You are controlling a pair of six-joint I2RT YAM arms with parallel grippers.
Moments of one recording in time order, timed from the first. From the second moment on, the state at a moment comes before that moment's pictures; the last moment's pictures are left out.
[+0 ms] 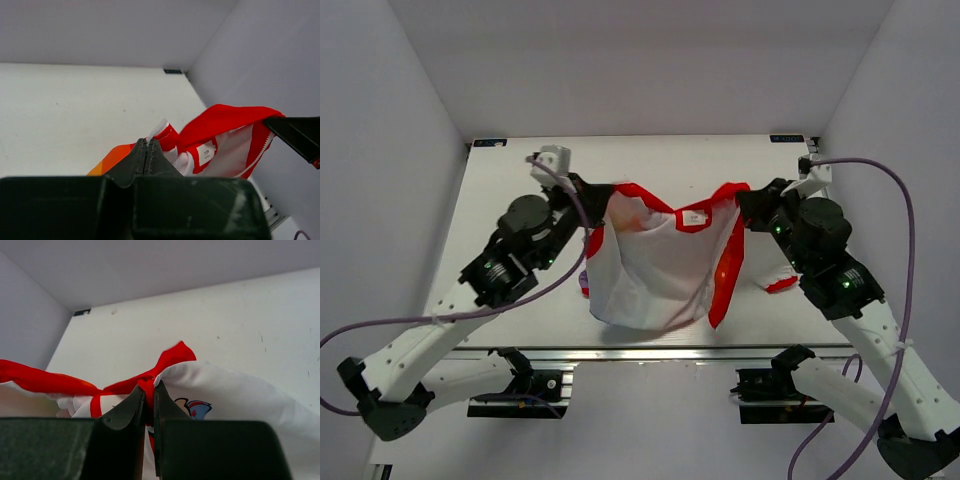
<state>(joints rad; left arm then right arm) -0.82 1.01 1.15 -0.19 -0.34 -0.42 0.55 0.81 1.02 -0.35 0.23 0.45</state>
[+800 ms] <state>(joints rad) -0.90 0.97 0.61 -0.51 0.03 -0.65 0.54 1.11 0.74 -0.60 0.41 0.65</state>
